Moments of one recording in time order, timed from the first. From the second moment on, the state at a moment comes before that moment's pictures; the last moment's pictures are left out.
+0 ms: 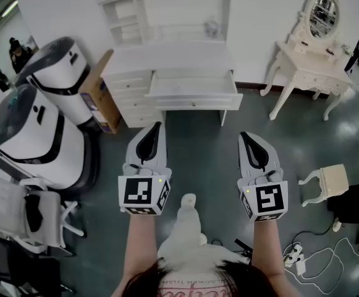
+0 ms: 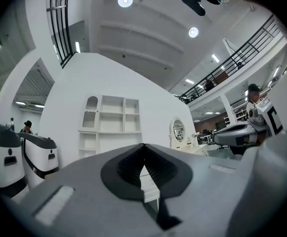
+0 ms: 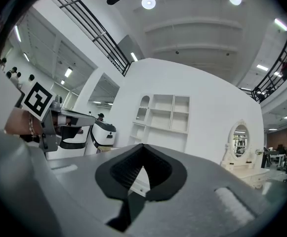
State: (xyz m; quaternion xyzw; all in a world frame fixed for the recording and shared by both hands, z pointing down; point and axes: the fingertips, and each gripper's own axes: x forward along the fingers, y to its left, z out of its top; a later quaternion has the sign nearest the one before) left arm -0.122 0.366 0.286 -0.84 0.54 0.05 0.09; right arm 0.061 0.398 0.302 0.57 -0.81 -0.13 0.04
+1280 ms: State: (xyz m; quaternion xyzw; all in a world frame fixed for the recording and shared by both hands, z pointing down) left arm -0.149 0.059 0.277 -0.84 0.54 0.06 0.07; right arm 0.050 0.098 0.297 0.59 -0.80 -0.11 0.04
